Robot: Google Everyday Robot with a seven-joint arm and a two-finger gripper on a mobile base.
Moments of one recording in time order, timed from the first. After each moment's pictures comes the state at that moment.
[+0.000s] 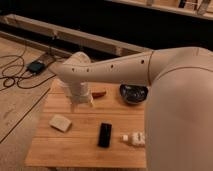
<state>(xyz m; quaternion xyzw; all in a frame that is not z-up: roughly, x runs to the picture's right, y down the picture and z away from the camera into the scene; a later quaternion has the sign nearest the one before) -0.109 0.102 0.702 -0.26 0.23 0.64 0.68</state>
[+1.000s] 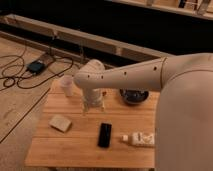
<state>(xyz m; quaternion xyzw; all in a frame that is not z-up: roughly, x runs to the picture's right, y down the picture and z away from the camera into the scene) -0.051 0.128 0.736 -0.26 0.24 0.65 0.68</state>
